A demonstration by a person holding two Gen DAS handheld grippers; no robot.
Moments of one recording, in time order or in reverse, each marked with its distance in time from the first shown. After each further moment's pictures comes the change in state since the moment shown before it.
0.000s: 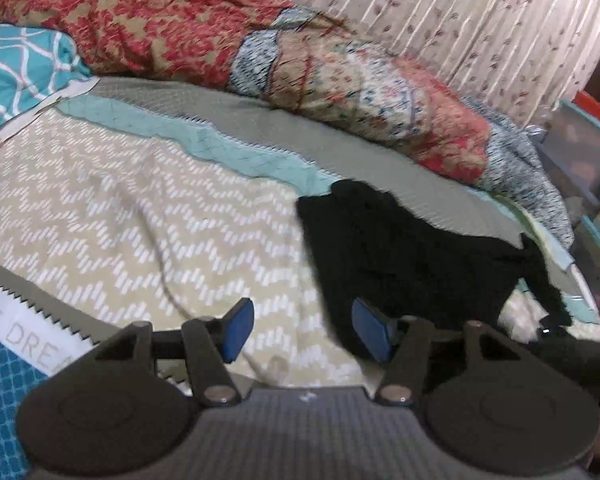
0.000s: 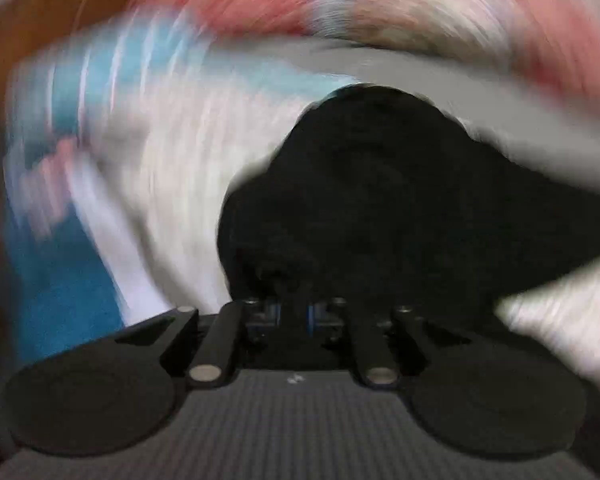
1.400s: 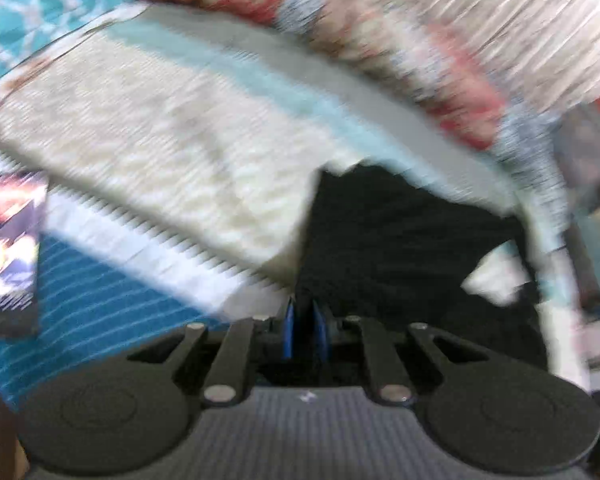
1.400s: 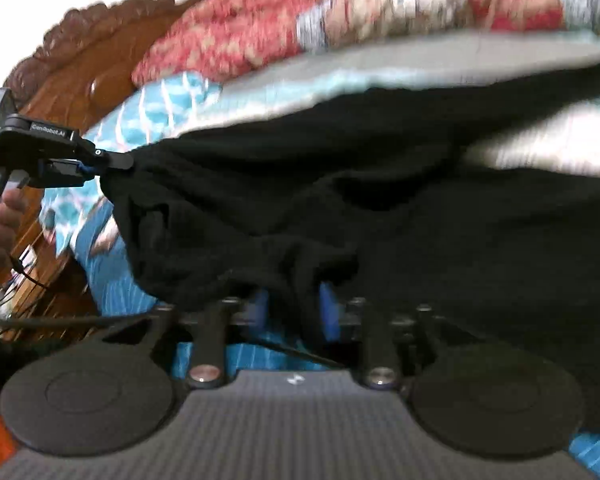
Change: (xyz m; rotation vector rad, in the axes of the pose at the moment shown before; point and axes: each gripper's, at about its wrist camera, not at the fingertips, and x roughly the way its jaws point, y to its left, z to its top) left arm -0.053 0.046 -0.017 -0.138 0.254 0.050; right arm -0.021 0.034 -0.097 -0.119 0.061 -0.064
